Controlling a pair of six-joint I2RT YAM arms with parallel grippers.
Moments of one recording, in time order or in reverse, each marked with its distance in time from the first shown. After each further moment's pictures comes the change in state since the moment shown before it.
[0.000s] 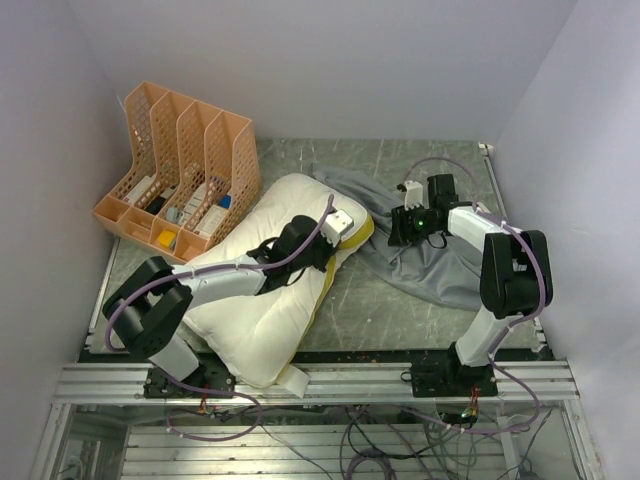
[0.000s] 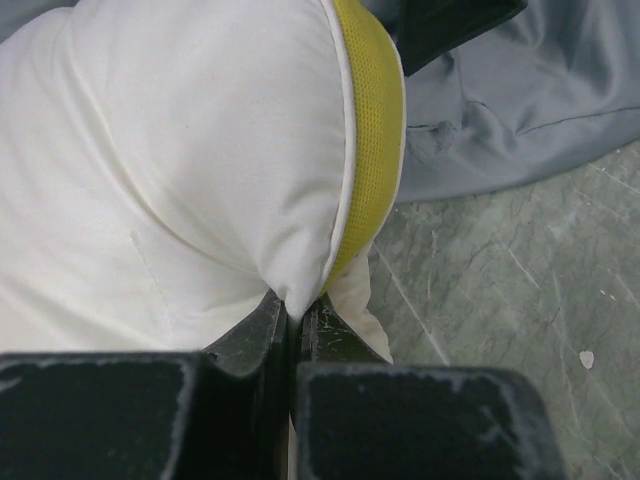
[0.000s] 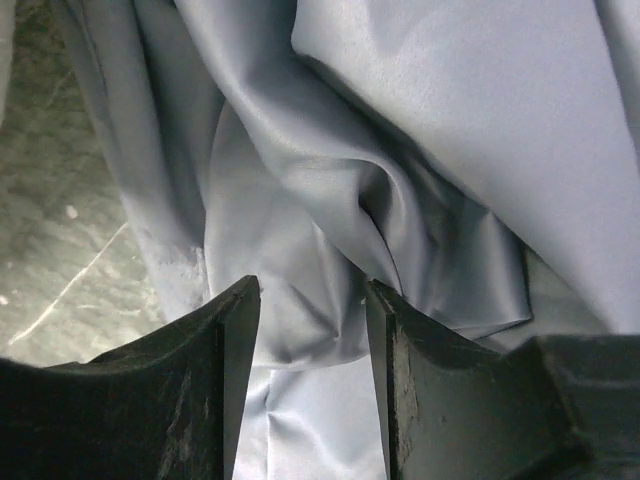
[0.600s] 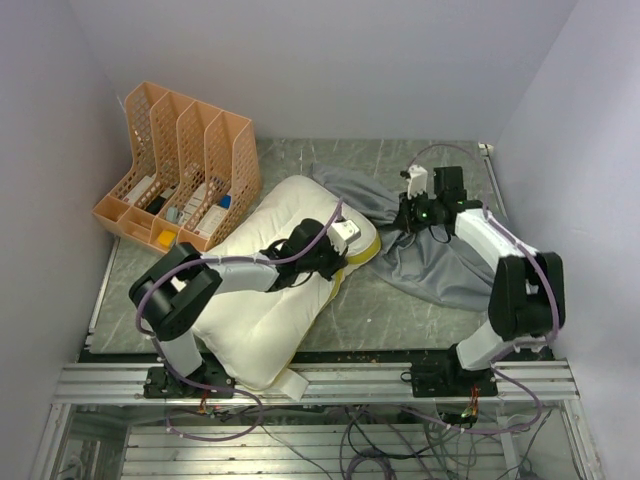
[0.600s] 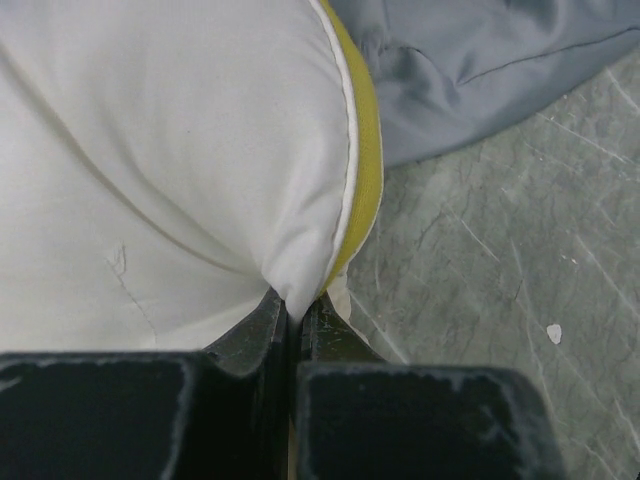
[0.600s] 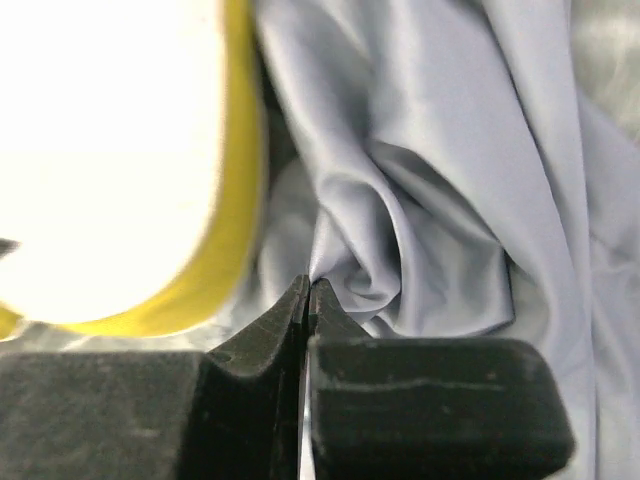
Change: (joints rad) left arm 0.009 0.153 0.012 0.069 0.204 -0.027; right arm 0.036 -0.117 -0.002 0.033 0.050 -0.006
